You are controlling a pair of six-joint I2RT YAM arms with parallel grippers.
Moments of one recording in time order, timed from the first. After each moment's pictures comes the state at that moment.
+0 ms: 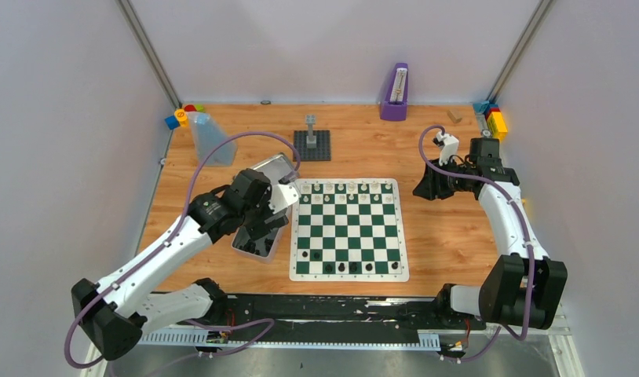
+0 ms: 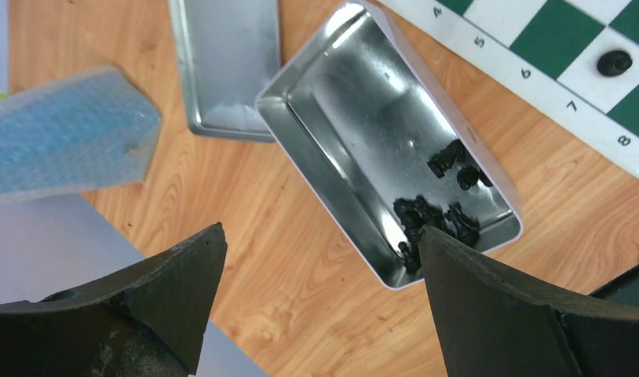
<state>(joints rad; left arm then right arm) -0.70 1.01 0.98 -0.86 -0.20 0.50 -0.12 1.29 1.03 -0.72 -0.69 -0.31</state>
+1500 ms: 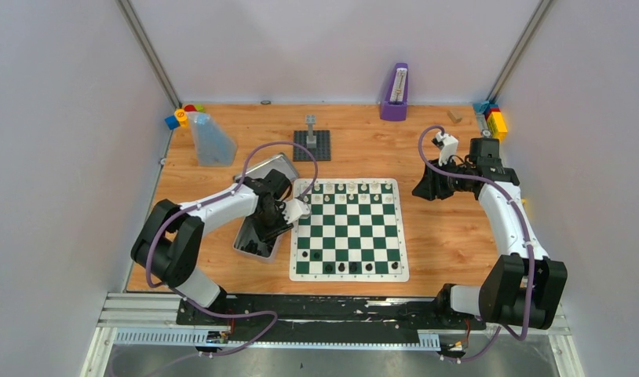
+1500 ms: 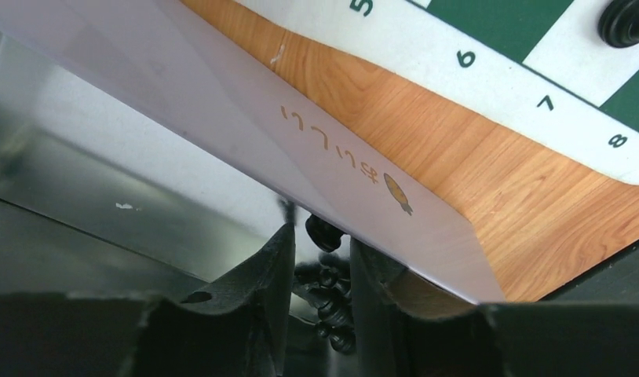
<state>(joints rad) -0.55 1.56 0.90 -0.79 0.11 0.57 -0.12 1.29 1.03 -0.72 -0.71 -0.33</state>
